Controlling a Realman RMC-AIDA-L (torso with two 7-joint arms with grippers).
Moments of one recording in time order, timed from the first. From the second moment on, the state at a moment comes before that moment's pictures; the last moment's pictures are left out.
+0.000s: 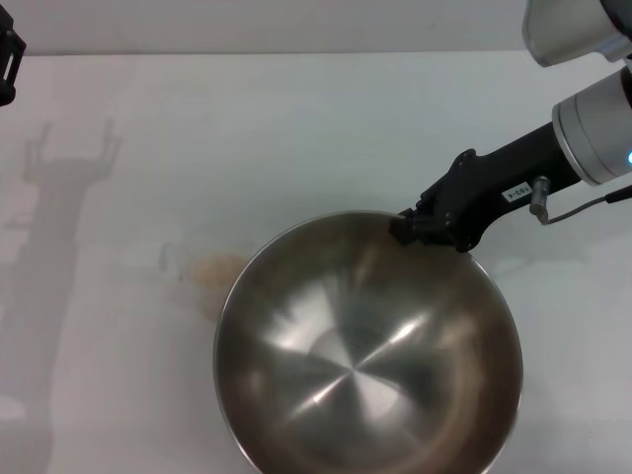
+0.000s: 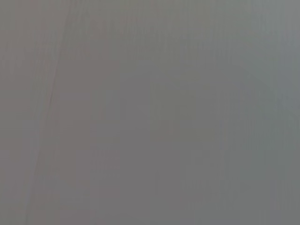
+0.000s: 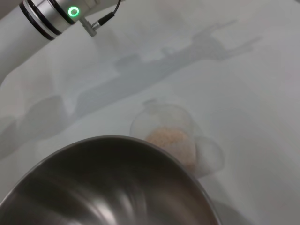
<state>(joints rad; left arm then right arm) -0.44 -2.07 -0.90 -0.27 2.16 1.31 -0.10 0.62 2.07 -1.21 -1.27 0.91 1.66 -0.99</state>
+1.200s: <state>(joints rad) -0.44 -2.08 -0.91 -0.27 2.16 1.31 -0.10 0.70 2.07 -1.21 -1.12 0.74 1.61 -0.96</state>
